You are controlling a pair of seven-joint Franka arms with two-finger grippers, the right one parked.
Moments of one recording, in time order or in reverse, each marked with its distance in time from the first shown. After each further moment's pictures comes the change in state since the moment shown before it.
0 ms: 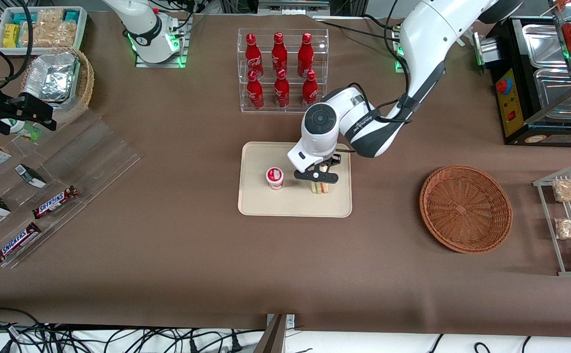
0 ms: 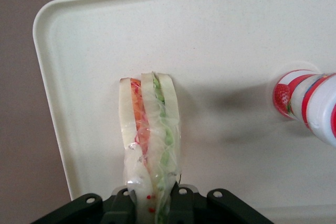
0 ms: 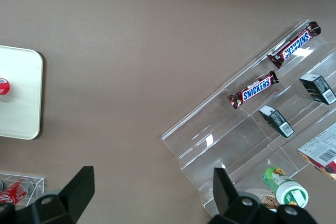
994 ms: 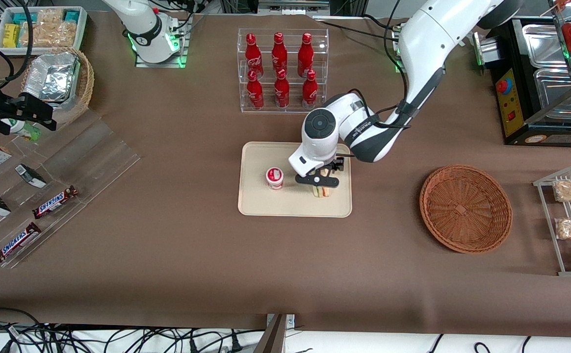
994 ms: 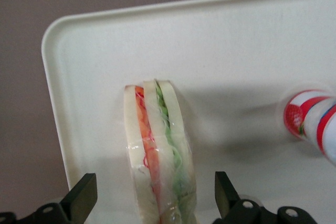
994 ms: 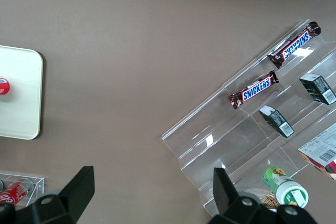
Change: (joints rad) arm 0.013 0.014 0.007 0.038 0.029 0.008 -0.024
